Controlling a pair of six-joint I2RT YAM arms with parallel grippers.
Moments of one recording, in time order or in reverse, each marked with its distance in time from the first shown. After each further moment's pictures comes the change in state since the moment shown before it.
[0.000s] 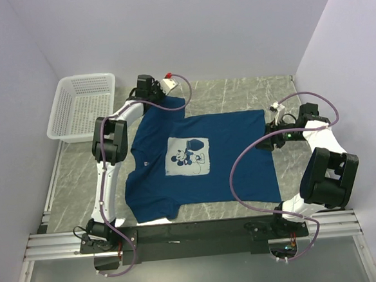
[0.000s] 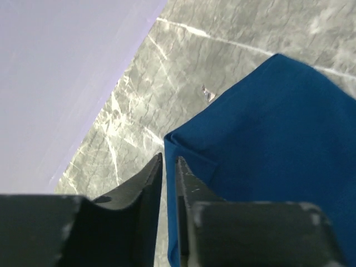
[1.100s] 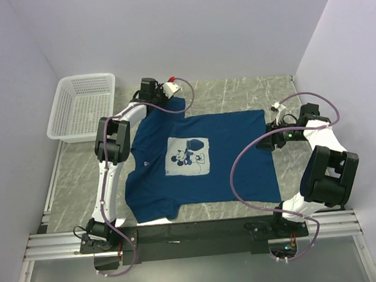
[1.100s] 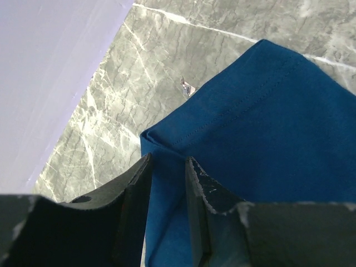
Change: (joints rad) left arm -0.015 0.032 0.000 -0.010 -0.026 0.003; right arm -0.013 0.016 0.005 -0.009 -0.004 -0.002
